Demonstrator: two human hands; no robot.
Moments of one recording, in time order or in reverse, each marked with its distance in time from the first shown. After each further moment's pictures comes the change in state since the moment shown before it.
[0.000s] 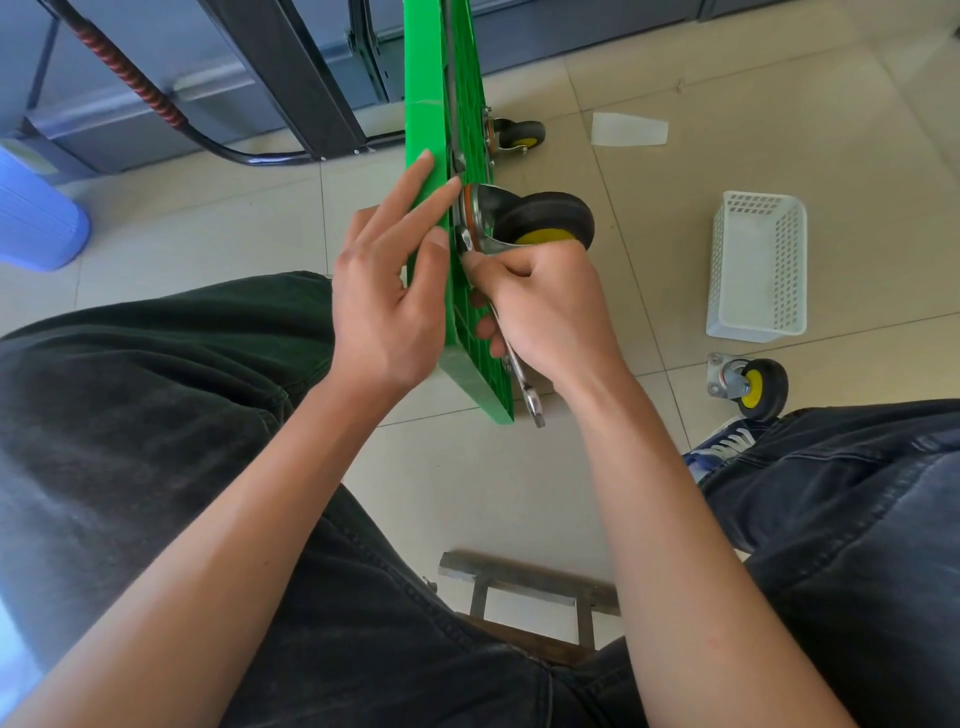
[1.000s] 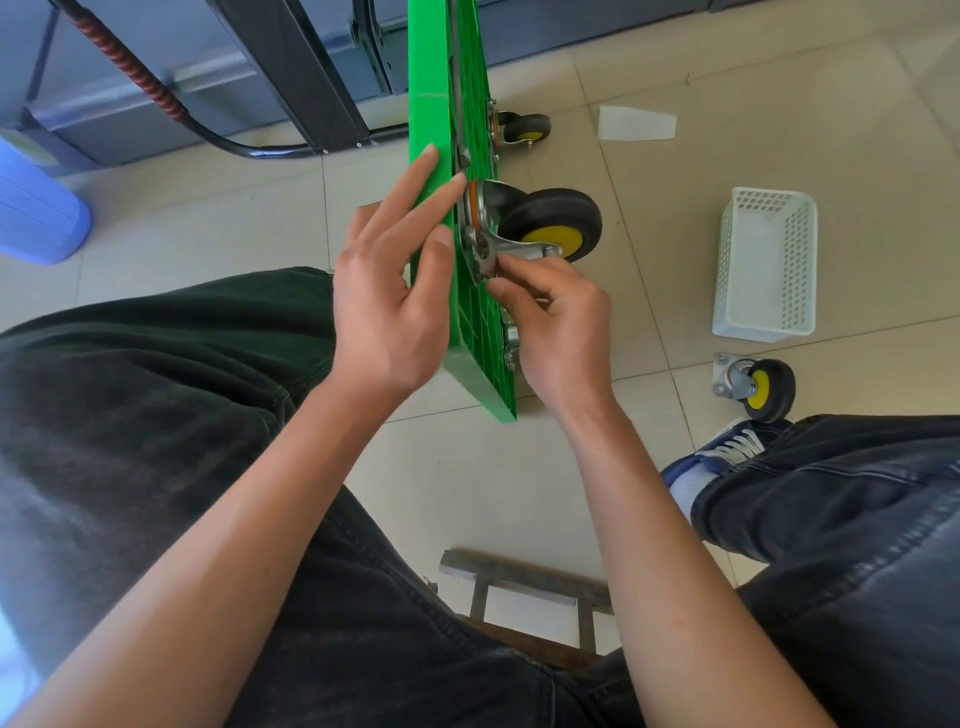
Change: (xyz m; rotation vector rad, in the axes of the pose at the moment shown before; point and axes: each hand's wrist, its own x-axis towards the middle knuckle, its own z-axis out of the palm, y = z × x) left_hand 0.001 -0.002 0.001 0.004 0.002 0.003; right_hand 0.008 0.057 0.015 0.013 0.227 -0.279
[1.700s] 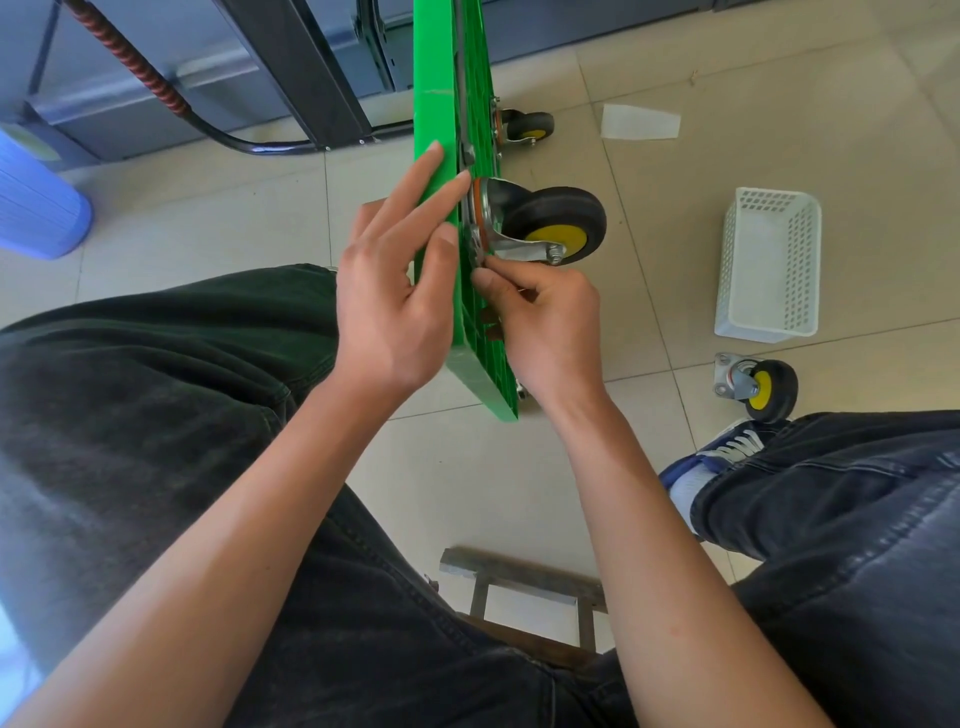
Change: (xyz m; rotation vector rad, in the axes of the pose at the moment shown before) left_hand 0.000 -0.001 -0.001 0.001 -0.004 0.000; right_hand 0.001 -0.020 0.005 0.006 -0.070 0.122
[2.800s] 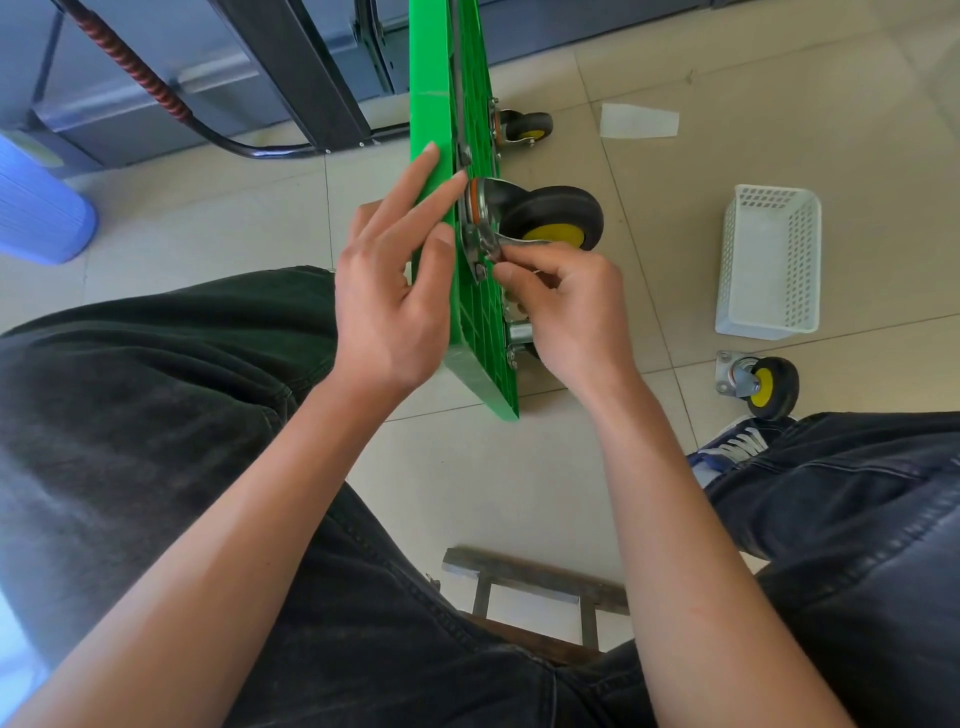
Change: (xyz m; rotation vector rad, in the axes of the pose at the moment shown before) left_hand 0.001 0.000 0.001 0.015 -0.012 0.004; right_hand 0.015 0.013 -0.021 -0.071 -0.045 -0.127
